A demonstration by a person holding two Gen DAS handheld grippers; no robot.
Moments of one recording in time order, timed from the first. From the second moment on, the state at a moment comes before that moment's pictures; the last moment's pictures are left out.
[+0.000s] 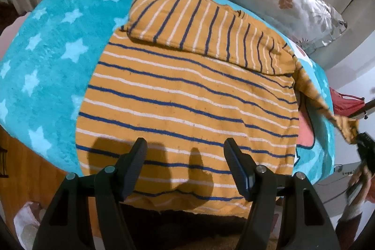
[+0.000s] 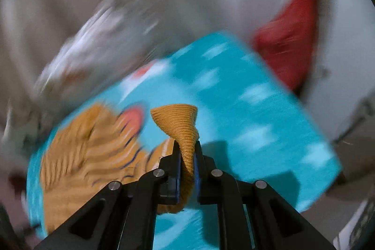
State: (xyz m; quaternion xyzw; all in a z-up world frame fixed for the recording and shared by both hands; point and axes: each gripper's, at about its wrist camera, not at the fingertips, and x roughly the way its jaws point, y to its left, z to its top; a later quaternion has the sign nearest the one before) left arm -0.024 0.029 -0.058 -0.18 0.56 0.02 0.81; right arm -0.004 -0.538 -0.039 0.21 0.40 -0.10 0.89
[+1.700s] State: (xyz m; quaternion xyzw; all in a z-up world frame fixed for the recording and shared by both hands) left arm -0.044 0.296 -0.111 -0.28 0.54 0.06 0.79; right arm 0.147 0.012 -0.111 0.06 0.56 0.21 0.80
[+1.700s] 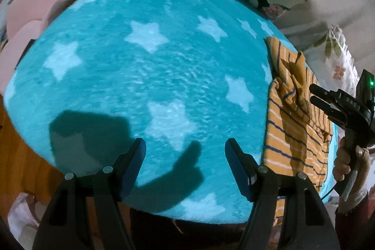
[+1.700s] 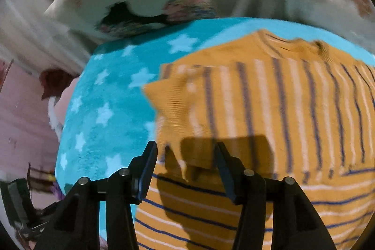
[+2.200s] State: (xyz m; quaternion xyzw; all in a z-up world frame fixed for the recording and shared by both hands) left arm -0.022 0.285 -0.120 -0.25 0.56 0.04 0.79; right arm 0.169 0.068 -0.137 -0.04 0.56 0.13 0.82
